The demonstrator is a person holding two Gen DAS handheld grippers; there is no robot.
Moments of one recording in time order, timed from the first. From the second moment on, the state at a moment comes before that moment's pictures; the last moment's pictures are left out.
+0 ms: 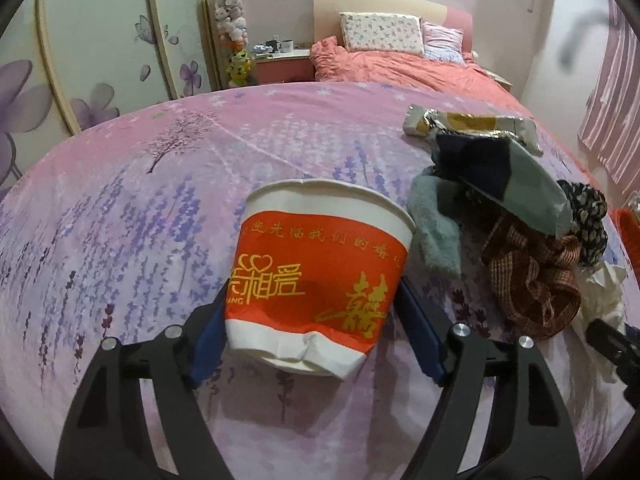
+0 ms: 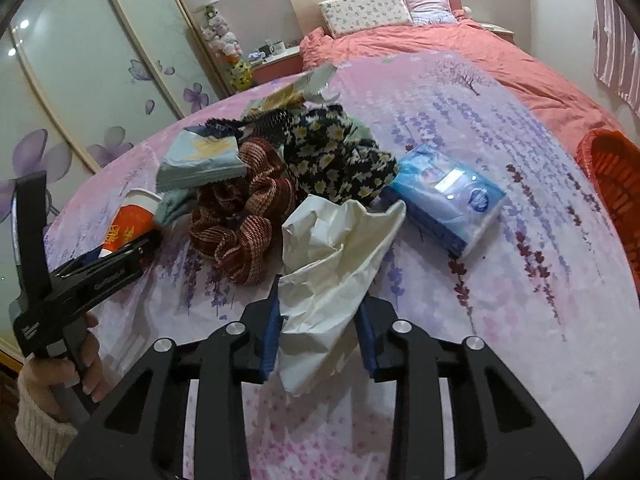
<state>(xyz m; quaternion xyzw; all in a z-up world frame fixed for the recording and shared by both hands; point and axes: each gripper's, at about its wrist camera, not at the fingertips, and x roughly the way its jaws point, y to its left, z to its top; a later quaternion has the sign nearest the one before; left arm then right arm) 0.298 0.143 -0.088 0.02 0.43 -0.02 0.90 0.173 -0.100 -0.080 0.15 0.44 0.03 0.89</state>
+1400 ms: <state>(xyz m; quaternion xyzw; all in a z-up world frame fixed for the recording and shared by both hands) 0.203 -0.075 0.023 0.01 0.32 -0.23 0.92 0.073 -0.261 0.004 0.13 0.23 -0.16 0.95</state>
